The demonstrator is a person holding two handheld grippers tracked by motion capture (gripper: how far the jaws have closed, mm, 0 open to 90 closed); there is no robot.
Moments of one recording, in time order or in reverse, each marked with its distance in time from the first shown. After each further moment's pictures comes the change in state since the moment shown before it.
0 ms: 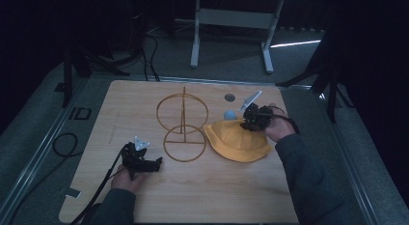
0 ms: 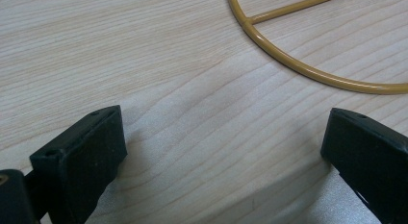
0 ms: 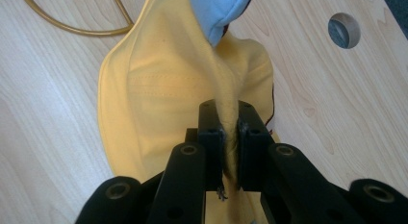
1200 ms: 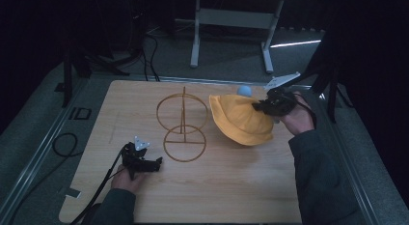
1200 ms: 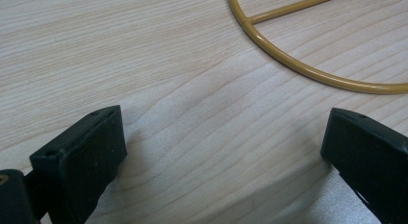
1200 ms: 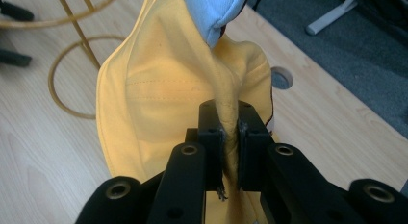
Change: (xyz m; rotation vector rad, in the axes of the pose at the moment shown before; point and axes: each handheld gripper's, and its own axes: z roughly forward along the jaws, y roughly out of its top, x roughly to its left) left arm 0.000 0.000 0.000 -0.003 0.001 -0.004; right arm -0.026 -0.011 -0.075 -0.292 -0.042 0.215
